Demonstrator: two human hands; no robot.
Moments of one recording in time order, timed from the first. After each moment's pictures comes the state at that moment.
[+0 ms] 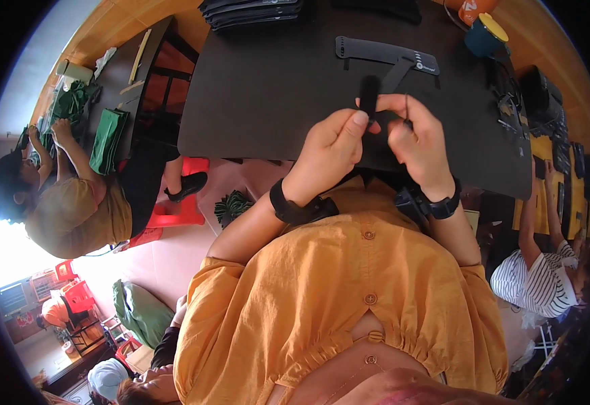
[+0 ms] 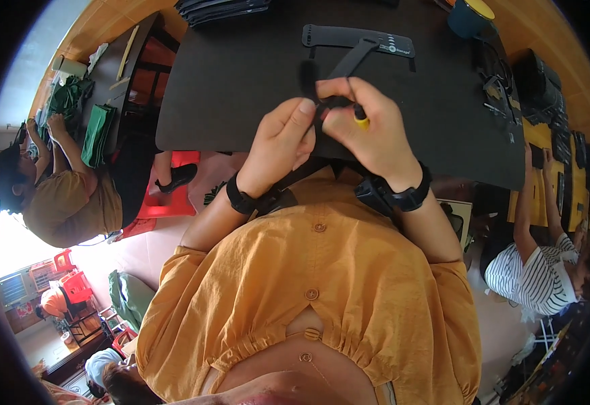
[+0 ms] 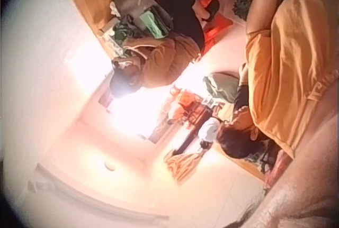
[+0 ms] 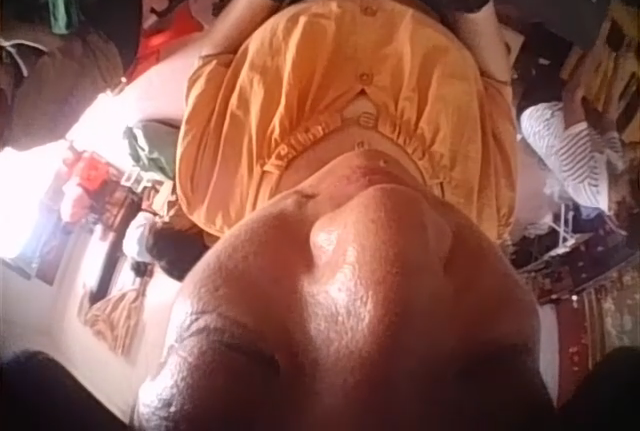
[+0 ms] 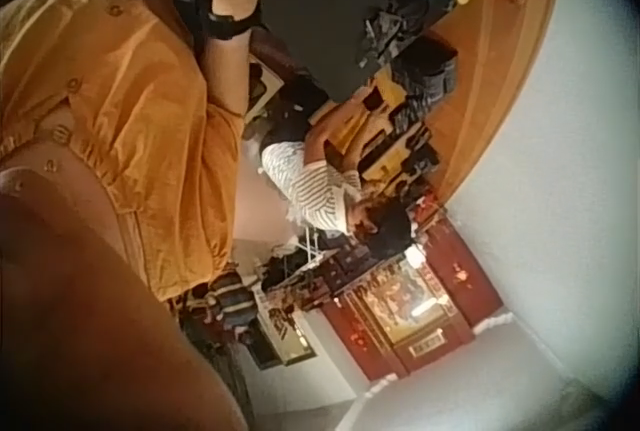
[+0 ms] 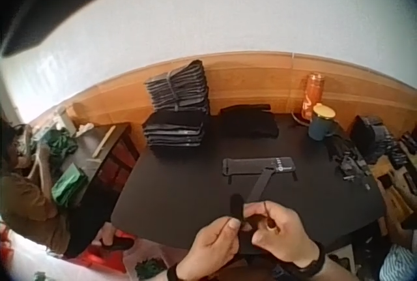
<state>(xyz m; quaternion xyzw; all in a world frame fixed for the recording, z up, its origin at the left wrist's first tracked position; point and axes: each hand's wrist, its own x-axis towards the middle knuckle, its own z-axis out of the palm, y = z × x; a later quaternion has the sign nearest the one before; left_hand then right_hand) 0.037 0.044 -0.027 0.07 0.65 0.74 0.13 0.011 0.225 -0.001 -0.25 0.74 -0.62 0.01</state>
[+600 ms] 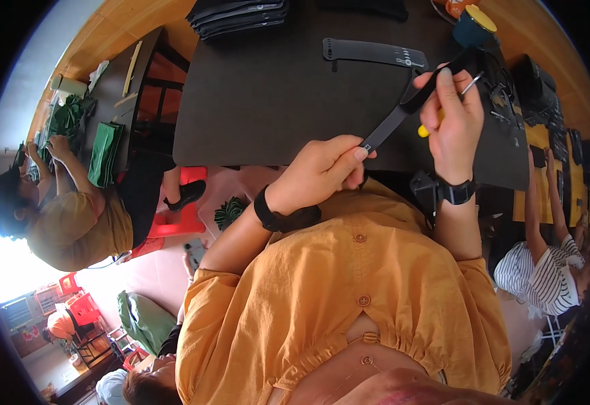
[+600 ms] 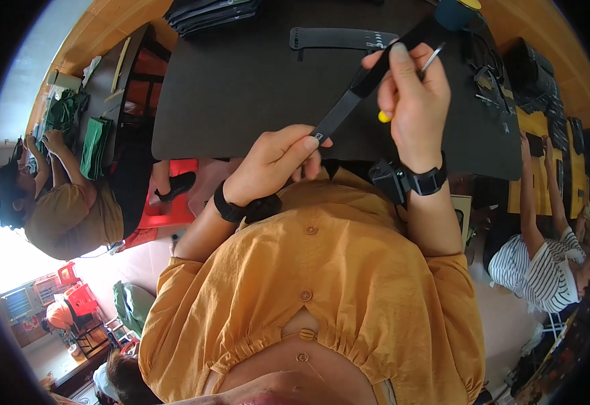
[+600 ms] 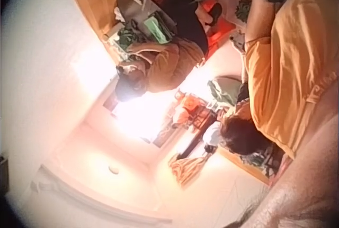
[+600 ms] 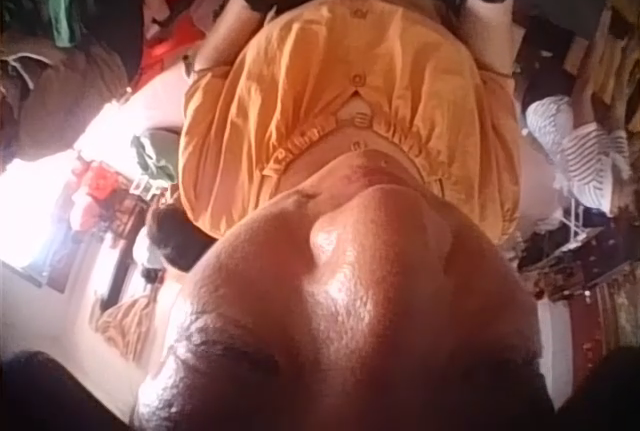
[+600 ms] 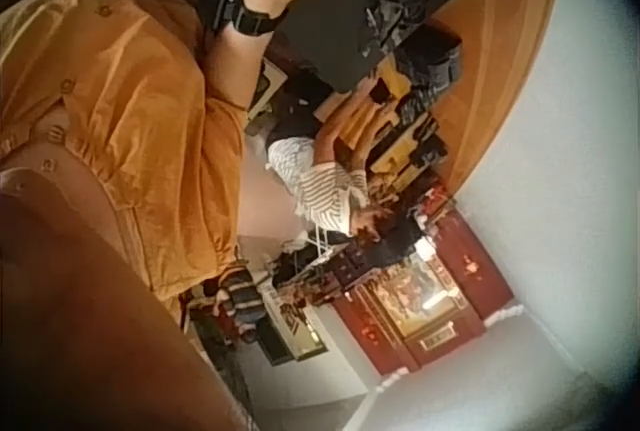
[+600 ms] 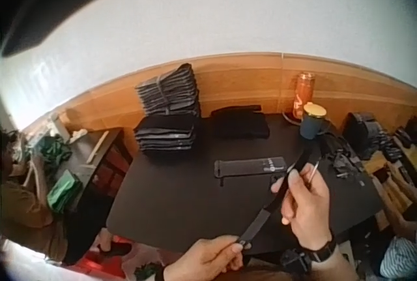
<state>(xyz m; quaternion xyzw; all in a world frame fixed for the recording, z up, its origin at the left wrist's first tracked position) 0.047 0.036 -0.019 0.17 0.72 0.64 0.19 -0.011 0.251 0.005 -0.09 0.58 -0.80 -0.13</state>
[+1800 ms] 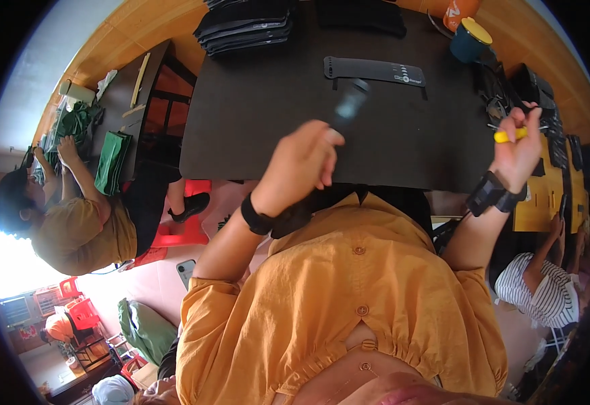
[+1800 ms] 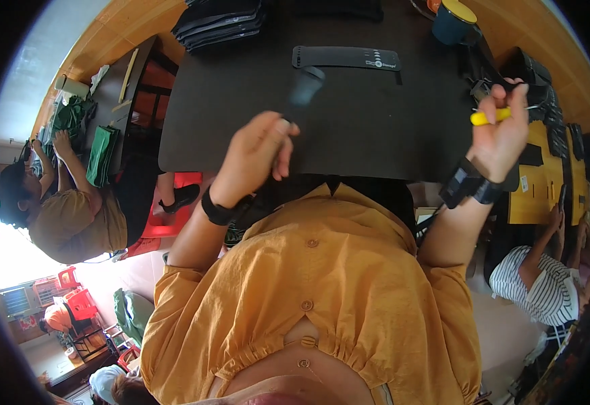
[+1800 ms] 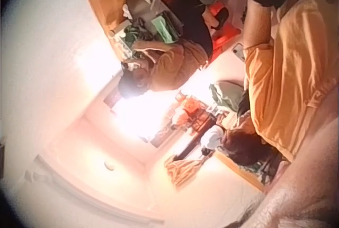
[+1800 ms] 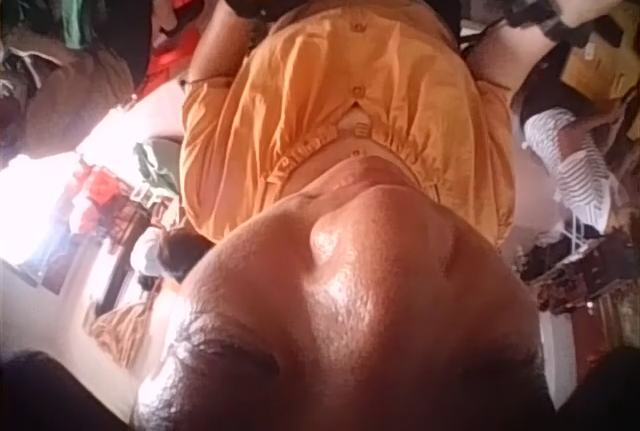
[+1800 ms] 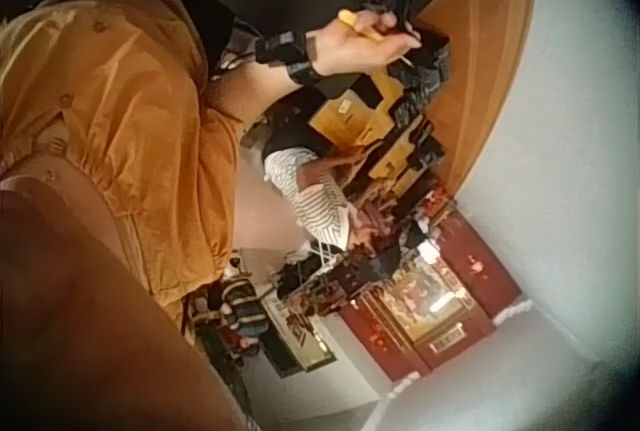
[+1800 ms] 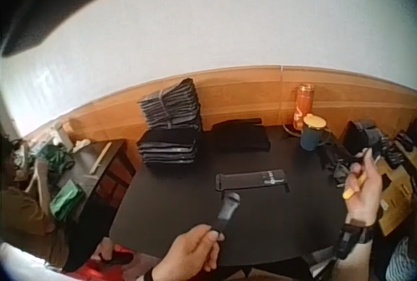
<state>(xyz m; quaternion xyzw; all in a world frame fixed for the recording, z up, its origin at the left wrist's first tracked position) 0.029 0.020 -0.009 0.08 0.75 0.64 0.14 -0.027 0.383 0.013 -0.07 0.38 -0.89 -0.23</state>
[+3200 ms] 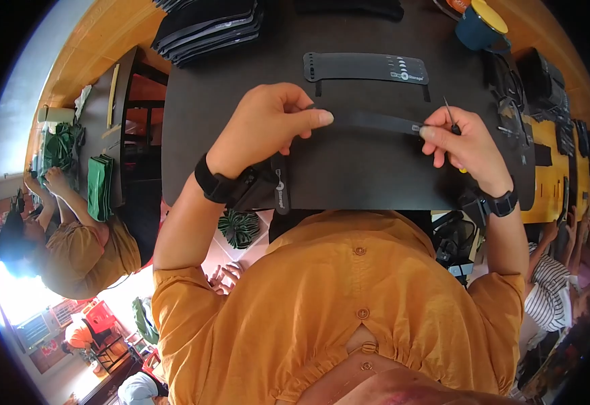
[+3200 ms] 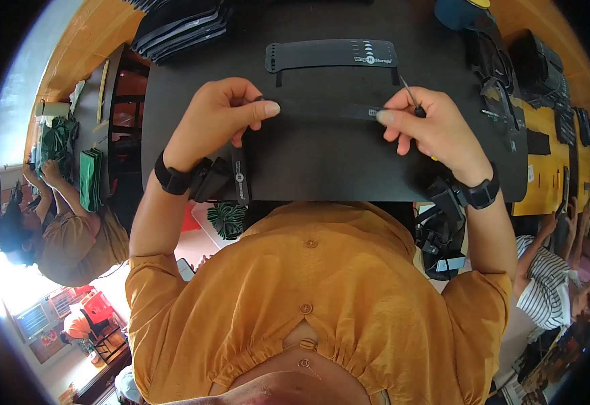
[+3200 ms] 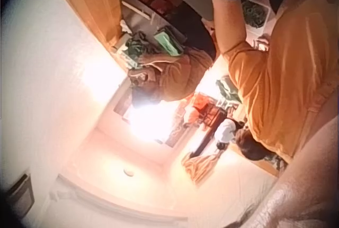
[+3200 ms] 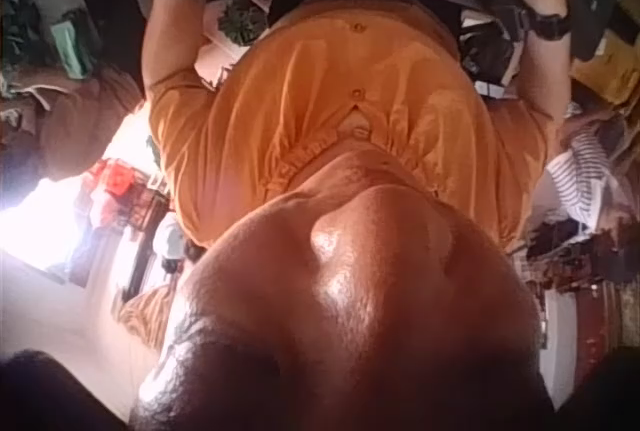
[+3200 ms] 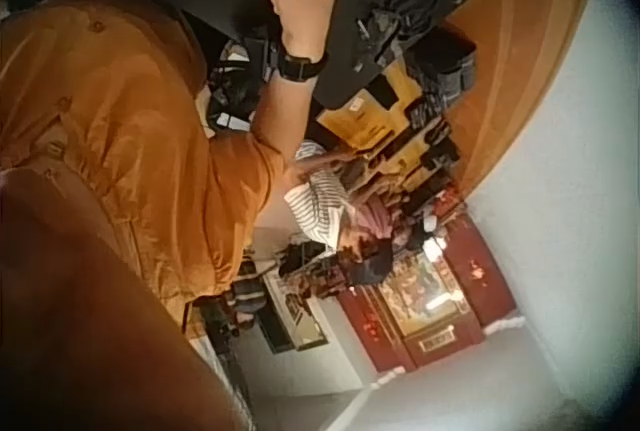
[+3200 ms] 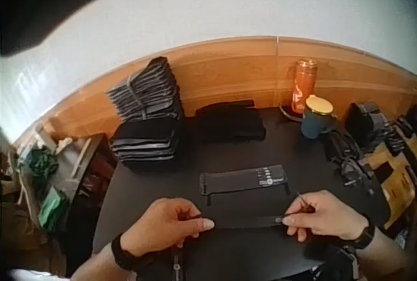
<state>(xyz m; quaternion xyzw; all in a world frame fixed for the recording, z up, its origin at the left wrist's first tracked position) -0.070 0.010 0.028 0.06 0.85 0.46 0.24 -0.052 0.330 0.015 -0.01 0.78 -0.57 0.27</state>
